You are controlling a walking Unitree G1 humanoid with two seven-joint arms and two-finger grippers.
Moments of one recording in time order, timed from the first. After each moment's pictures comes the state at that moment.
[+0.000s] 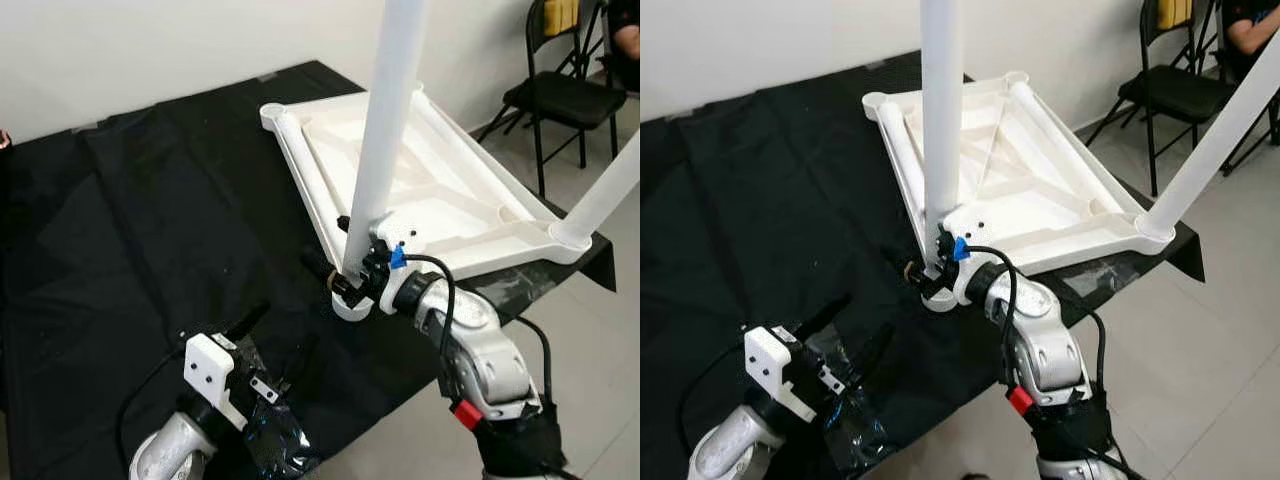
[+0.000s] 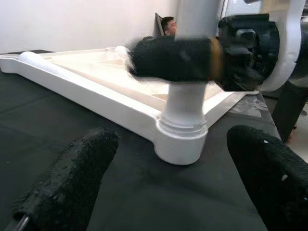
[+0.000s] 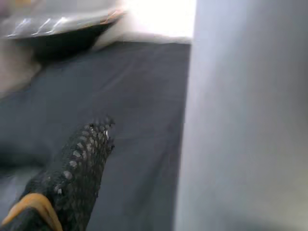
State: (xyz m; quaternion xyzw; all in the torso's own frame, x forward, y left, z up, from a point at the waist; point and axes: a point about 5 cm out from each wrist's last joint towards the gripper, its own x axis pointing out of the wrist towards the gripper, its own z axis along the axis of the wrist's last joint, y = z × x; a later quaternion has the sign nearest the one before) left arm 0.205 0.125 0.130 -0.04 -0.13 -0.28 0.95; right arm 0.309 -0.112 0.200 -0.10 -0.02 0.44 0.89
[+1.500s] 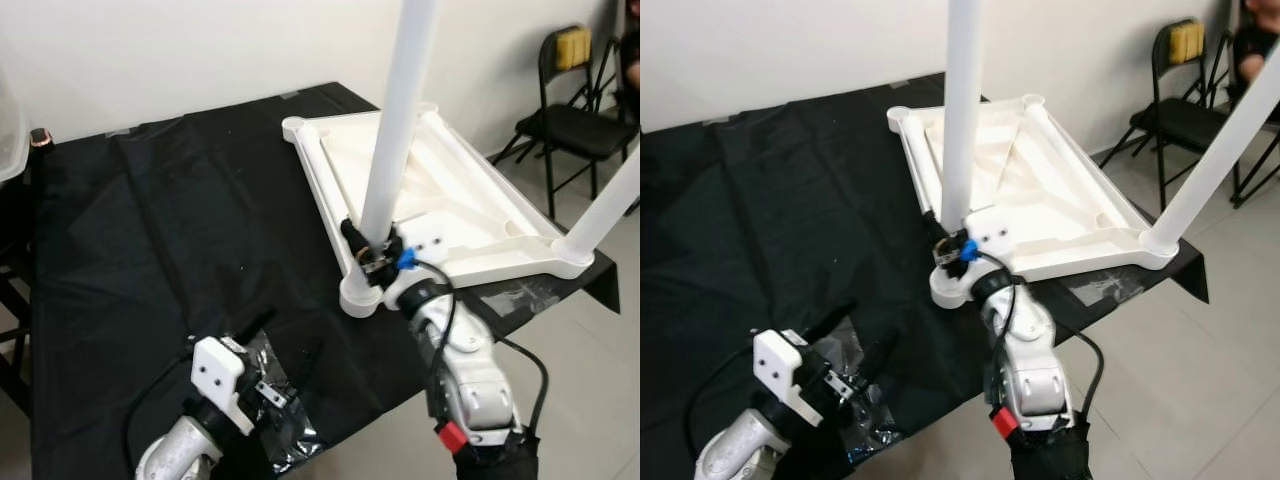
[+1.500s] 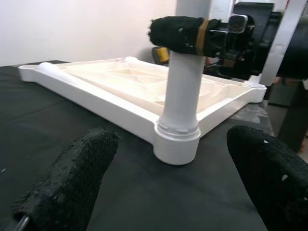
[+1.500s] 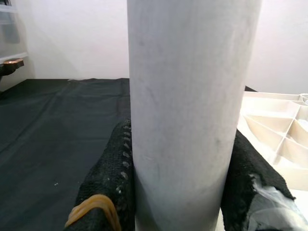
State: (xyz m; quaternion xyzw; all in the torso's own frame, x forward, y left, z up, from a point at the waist) left arm 0.209 0.119 0.128 -0.04 -0.13 -0.27 0.95; right arm 0.299 -0.100 0.185 -0.03 -0.07 0.19 0.98
